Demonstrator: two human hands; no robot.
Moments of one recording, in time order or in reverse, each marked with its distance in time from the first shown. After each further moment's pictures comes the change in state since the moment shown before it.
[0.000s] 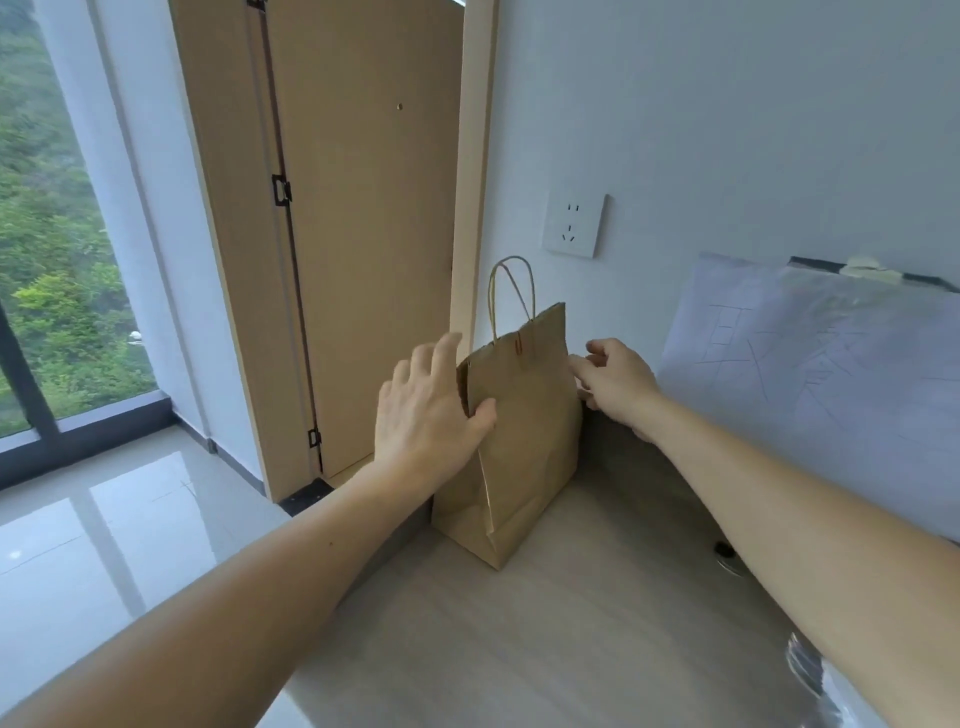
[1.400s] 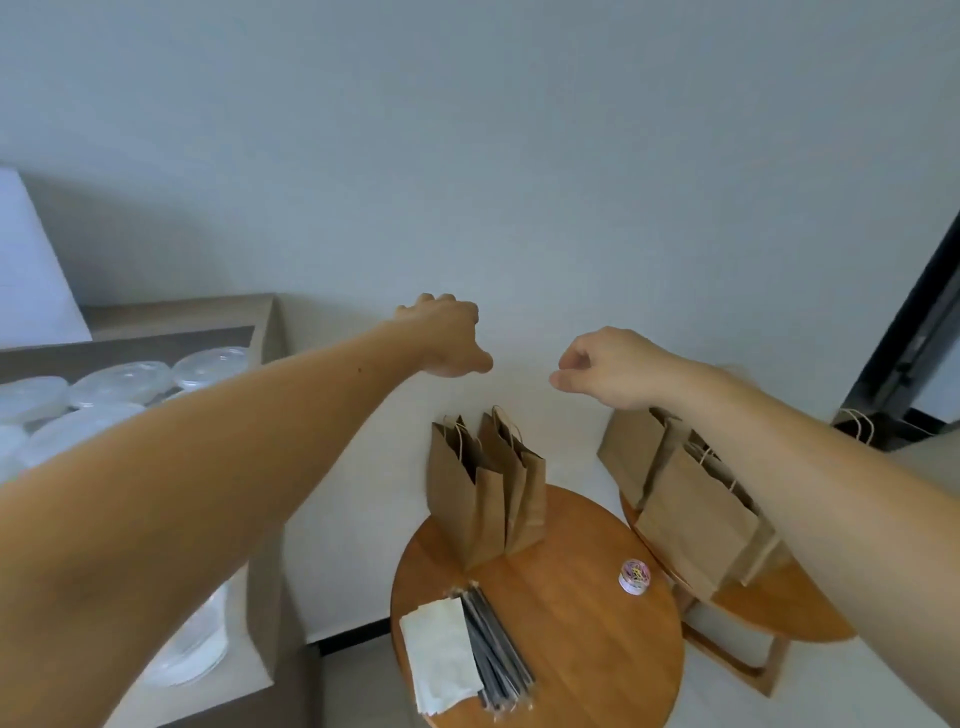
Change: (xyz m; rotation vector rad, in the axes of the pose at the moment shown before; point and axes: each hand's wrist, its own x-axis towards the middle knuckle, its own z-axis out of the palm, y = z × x) left_hand -0.370 0.674 0.049 0.013 -0.788 0.977; right_hand -0.676 0.241 -0.520 -0.606 0.186 0.653
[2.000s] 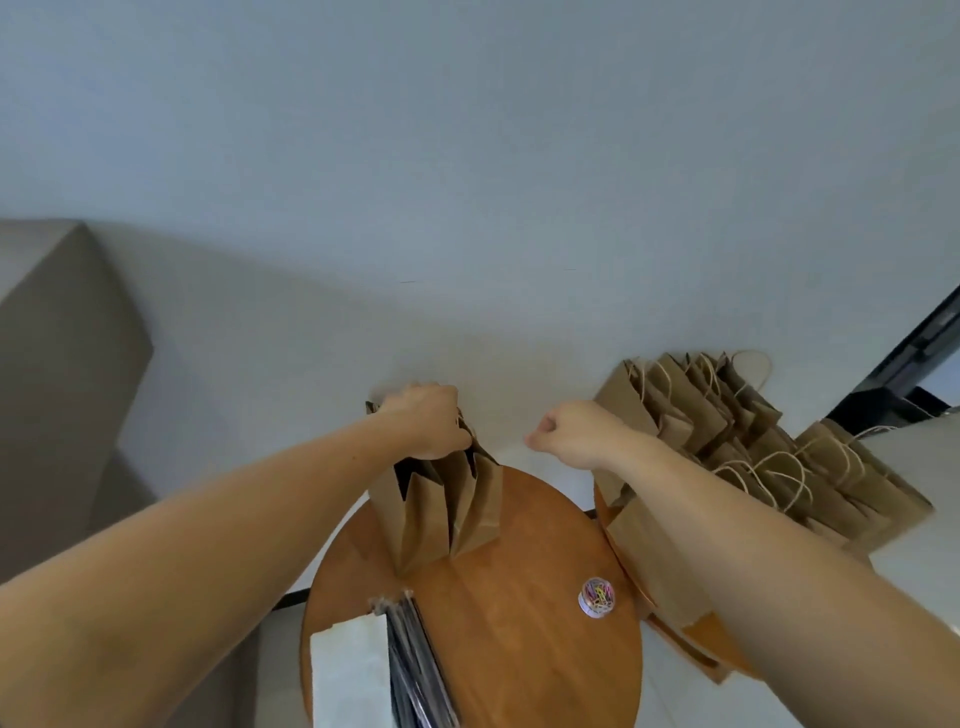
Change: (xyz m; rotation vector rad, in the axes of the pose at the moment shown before) left_hand 0.167 0.033 0.202 -0.135 -0.268 -0.077; right_hand 0.181 0.160 0.115 0.117 -0.292 0.173
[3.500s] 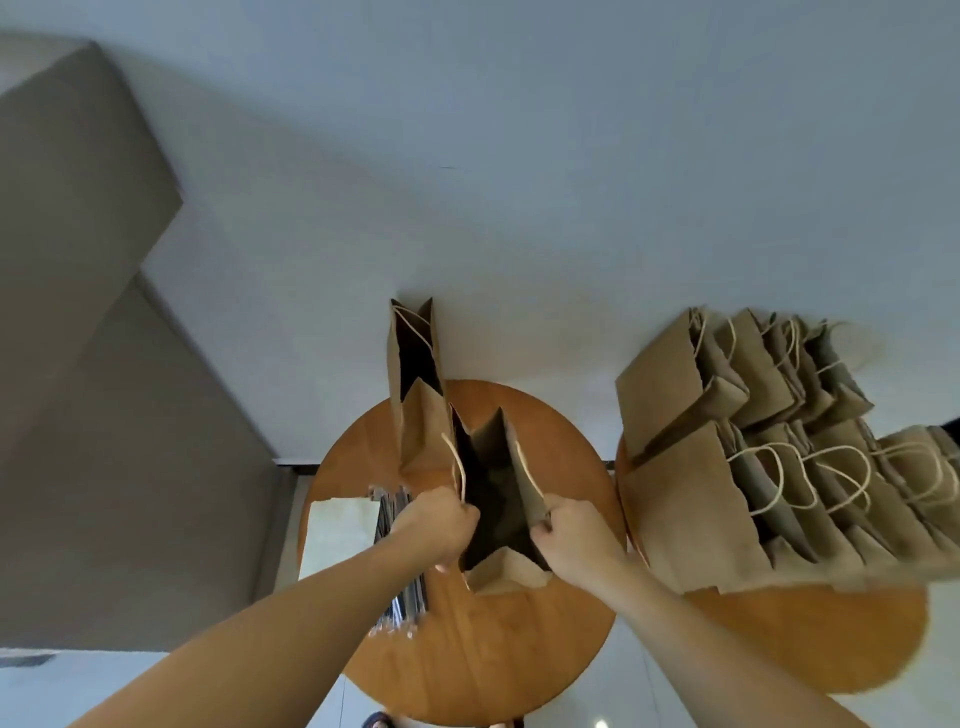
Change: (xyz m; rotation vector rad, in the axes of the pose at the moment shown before) left_hand -0.076 0.071 0.202 -0.628 -0.284 -0.537; right_hand -0.032 0.119 0.153 0.031 -0.112 -0.149
